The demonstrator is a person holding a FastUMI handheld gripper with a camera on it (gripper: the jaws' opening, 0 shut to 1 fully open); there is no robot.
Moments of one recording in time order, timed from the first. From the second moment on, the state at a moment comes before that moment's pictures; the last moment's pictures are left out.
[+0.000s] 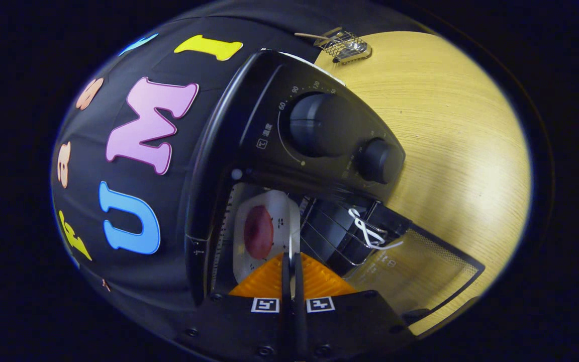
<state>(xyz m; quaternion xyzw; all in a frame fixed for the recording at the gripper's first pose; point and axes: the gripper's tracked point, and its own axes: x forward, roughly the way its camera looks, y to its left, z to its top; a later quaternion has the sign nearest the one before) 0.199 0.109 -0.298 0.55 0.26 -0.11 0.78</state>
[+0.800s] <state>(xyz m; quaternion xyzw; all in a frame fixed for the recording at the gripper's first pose) 0.128 0.132 -0.266 0.48 0.31 -0.02 0.82</state>
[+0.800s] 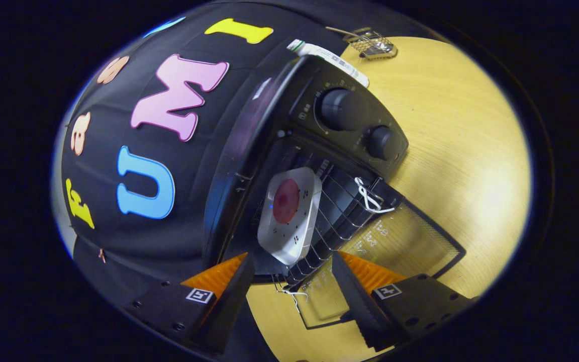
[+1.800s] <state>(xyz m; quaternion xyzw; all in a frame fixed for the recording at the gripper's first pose) 0.007 0.141 -0.306 0.04 0.40 0.06 0.91</state>
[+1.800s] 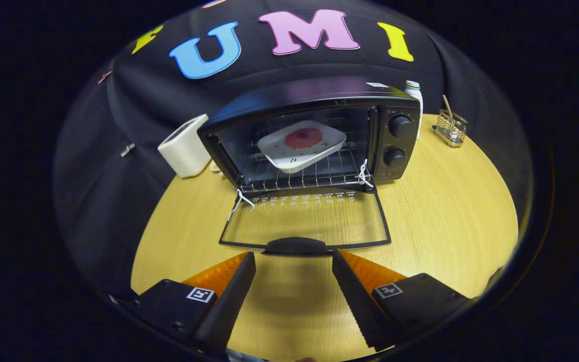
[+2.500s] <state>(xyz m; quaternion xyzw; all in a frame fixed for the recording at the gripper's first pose) 0.018 0.129 -0.377 -0.09 0.44 0.02 0.89</state>
